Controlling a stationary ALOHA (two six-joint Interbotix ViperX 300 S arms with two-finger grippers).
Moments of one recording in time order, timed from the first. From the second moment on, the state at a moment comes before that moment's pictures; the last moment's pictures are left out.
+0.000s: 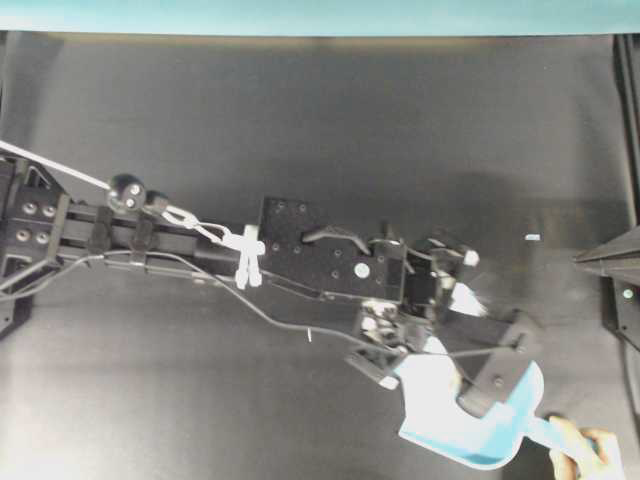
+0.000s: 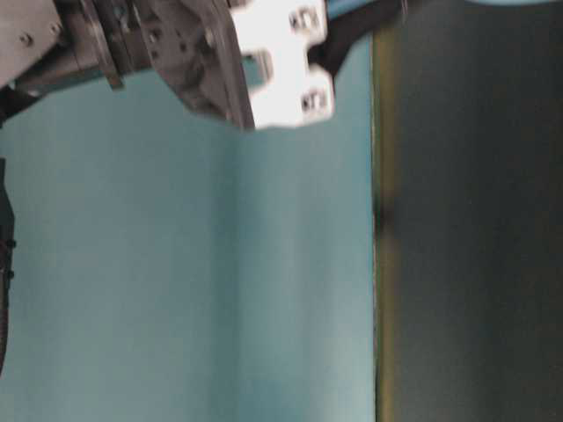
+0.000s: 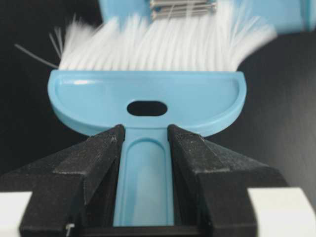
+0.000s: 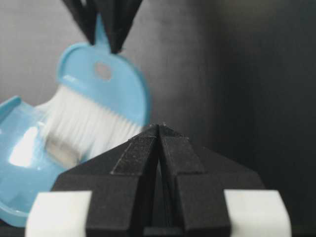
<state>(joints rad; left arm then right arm) -0.11 0.61 -0.55 0.06 1.05 0.52 0.07 -1.48 1.35 0.00 0.46 -0.04</state>
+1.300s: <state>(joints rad) -0.11 0.14 -0.08 0.06 0.73 0.47 0.07 -1.48 1.35 0.00 0.46 -0.04</state>
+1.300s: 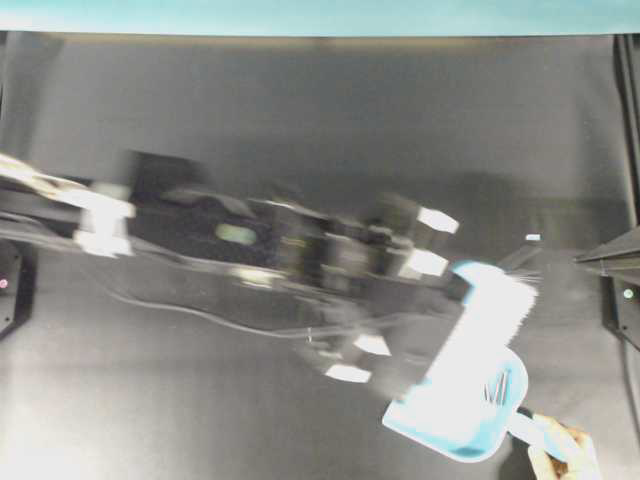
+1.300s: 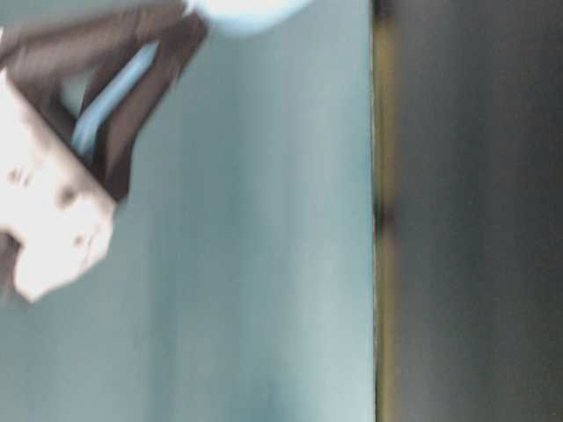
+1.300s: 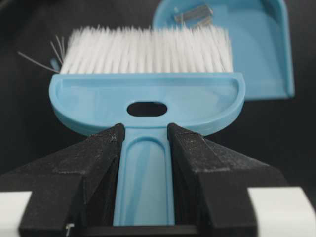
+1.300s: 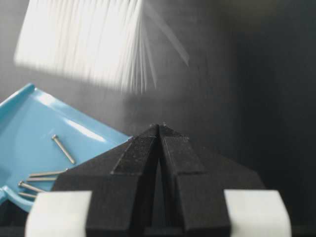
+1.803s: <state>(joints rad) -0.01 -0.23 0.47 0.06 0.45 0.23 0.07 -1.49 1.35 0.00 0.46 -0.04</state>
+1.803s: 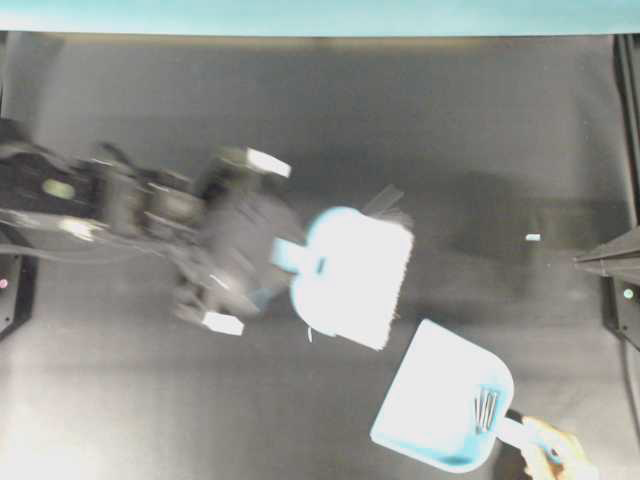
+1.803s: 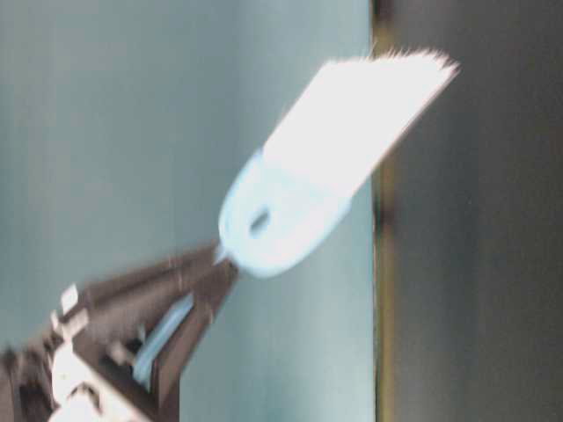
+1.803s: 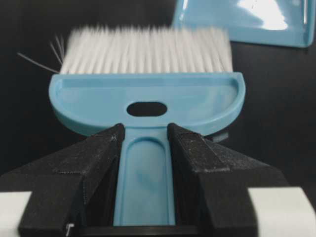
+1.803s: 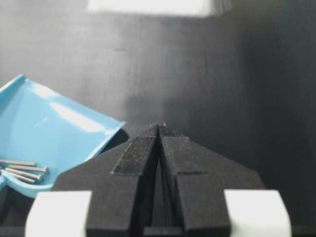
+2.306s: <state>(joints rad) 0.00 -0.29 0.64 0.06 0.42 0.20 0.07 -1.49 1.35 0.00 0.46 -0.04</state>
